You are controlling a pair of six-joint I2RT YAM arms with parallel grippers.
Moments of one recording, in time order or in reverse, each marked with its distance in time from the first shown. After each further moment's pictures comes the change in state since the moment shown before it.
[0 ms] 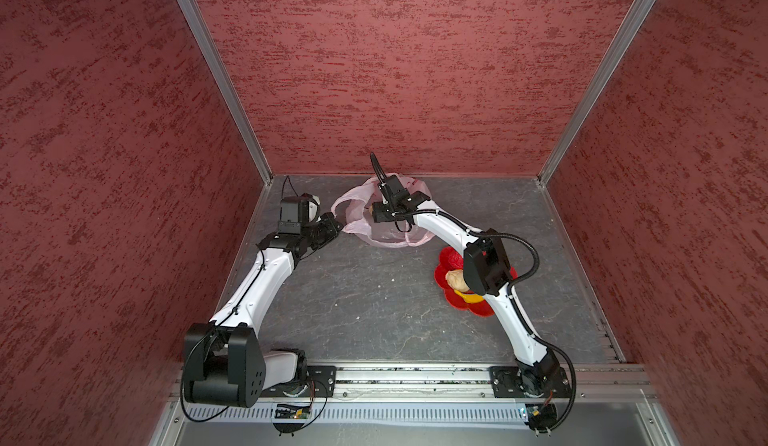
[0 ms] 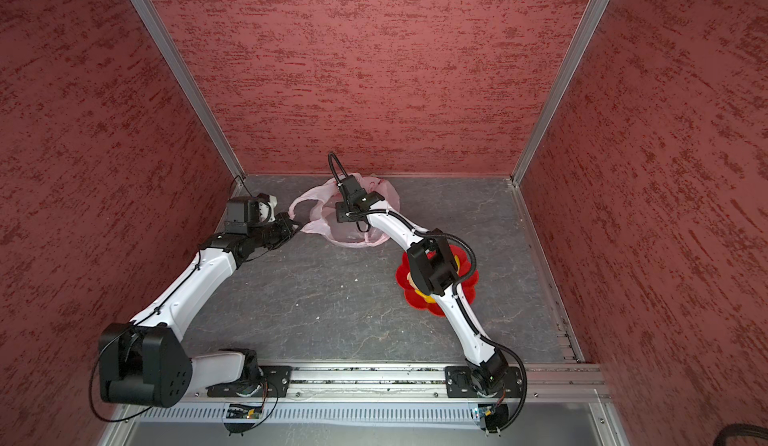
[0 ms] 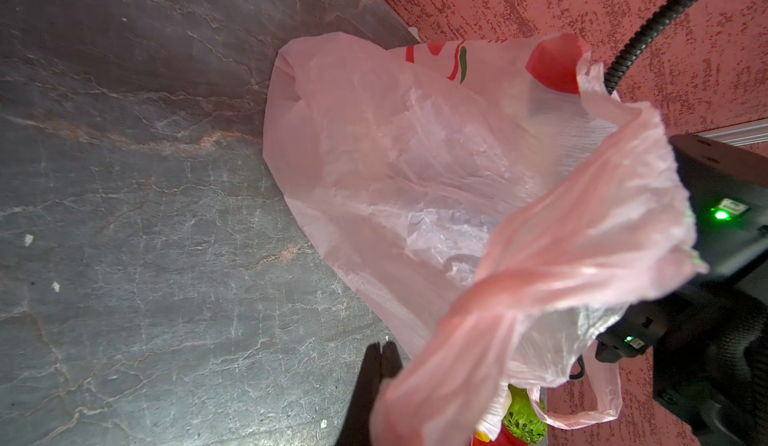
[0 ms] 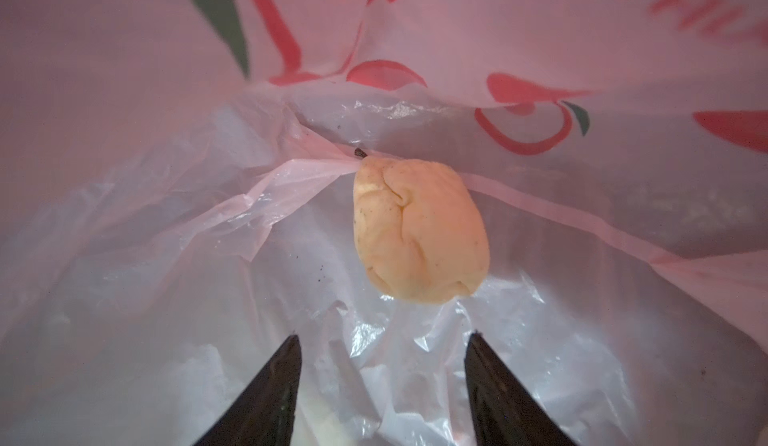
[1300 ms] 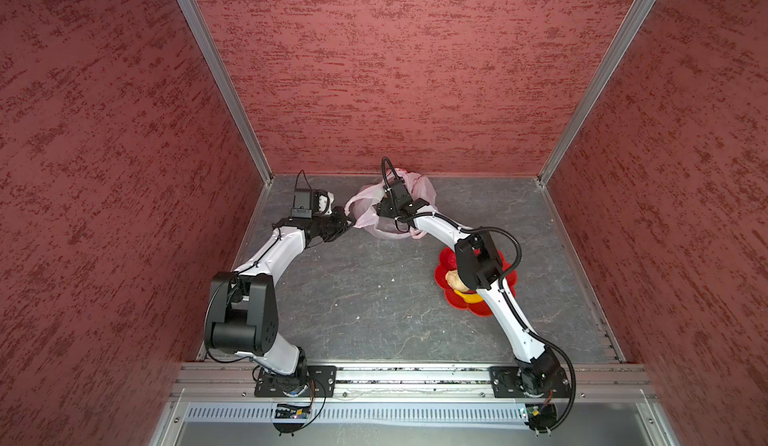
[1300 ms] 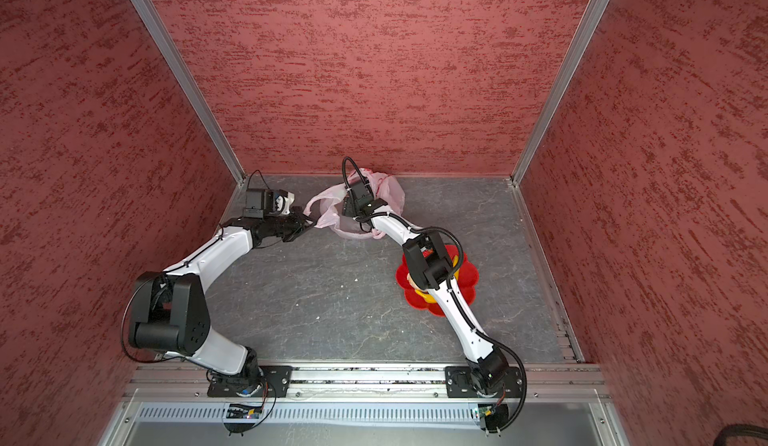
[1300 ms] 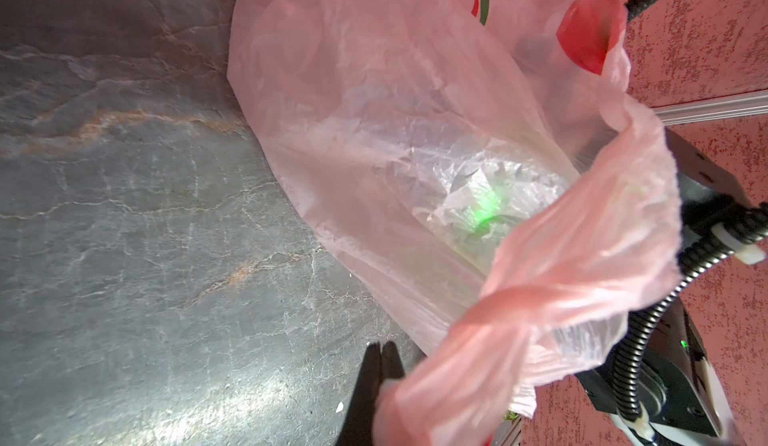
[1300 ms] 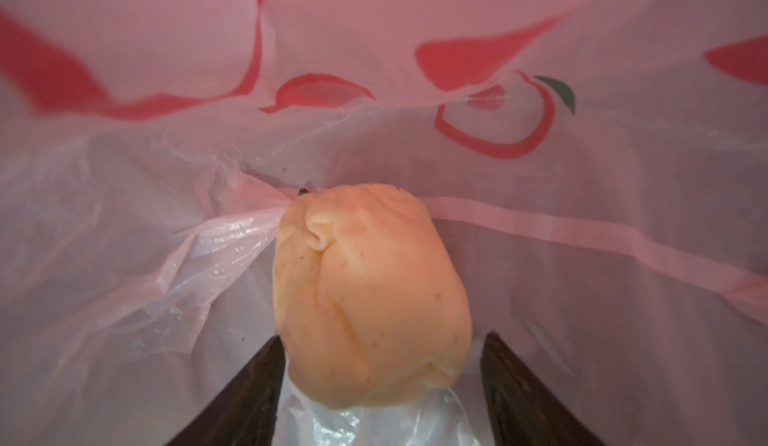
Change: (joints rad) left arm -0.010 0.267 0.115 0.061 0.163 0.000; right arm -0.061 0.147 0.016 0.248 0.095 0.188
